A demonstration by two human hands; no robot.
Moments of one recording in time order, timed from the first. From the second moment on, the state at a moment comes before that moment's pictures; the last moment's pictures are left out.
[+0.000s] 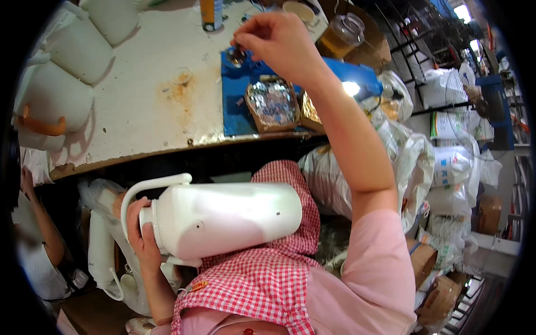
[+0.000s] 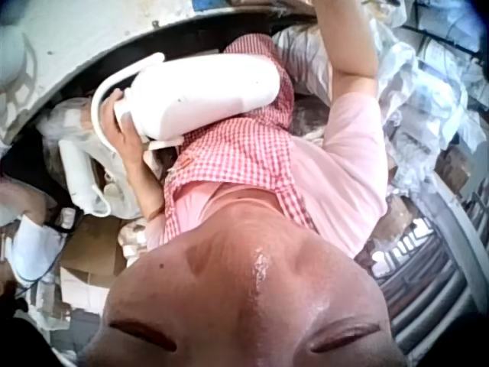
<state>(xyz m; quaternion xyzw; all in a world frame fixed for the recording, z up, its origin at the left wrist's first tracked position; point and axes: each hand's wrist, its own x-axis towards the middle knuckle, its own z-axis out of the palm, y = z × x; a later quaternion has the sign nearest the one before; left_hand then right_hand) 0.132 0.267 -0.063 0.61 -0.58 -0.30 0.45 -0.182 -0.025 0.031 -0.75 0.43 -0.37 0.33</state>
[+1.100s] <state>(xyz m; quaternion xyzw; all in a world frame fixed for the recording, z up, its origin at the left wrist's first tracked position) 0.125 0.262 -0.060 0.63 -0.57 -0.30 0.44 -0.192 0.007 0.016 -0.76 0.34 -0.55 0.09</state>
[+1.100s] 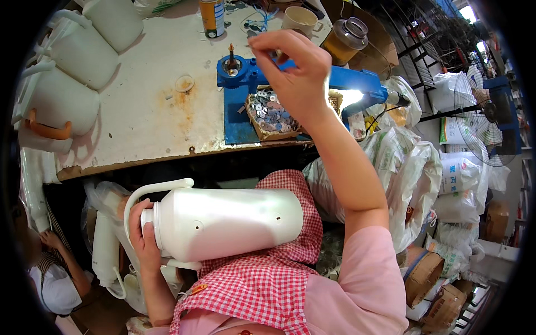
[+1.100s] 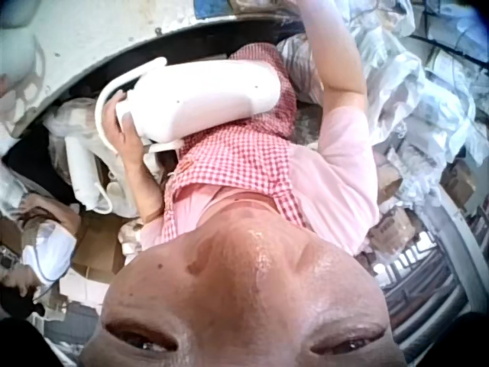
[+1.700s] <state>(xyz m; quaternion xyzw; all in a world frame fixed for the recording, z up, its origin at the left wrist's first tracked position) 0.150 0.279 -0.041 0.69 -0.47 -0.25 0.50 -0.198 0.034 0.009 -0.77 0.35 -0.53 0.02</state>
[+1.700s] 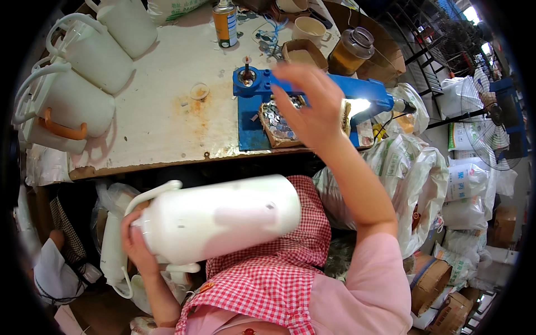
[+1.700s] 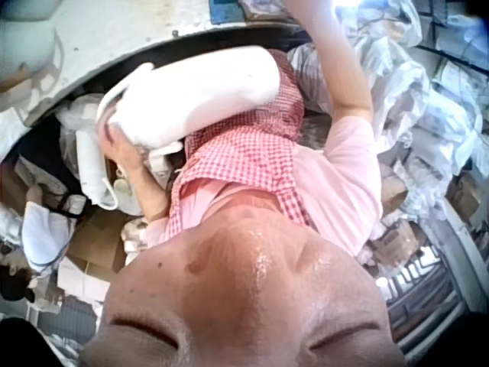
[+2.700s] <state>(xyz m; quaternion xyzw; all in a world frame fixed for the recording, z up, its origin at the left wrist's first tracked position) 0.039 0.027 -0.025 0.51 -0.51 -0.33 0.61 -0.331 0.040 -0.073 -0.47 0.40 -0.67 0.41</state>
